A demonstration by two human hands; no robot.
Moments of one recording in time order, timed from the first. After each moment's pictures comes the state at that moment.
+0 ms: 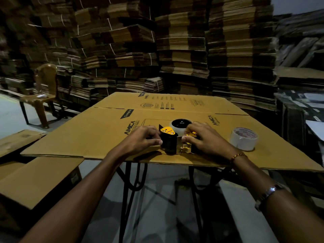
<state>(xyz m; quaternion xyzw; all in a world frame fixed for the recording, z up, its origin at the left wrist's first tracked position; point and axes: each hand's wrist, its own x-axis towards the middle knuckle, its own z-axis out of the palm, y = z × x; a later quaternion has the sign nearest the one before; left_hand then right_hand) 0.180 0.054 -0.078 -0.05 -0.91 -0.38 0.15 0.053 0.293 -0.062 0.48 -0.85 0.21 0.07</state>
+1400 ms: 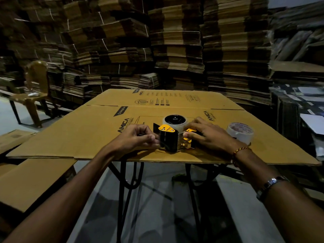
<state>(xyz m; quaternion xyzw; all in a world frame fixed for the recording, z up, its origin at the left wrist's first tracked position) 0.180 0.049 -0.088 -0.02 -0.80 -0.59 0.09 0.034 0.312 -0.060 0.46 -0.88 0.16 0.03</state>
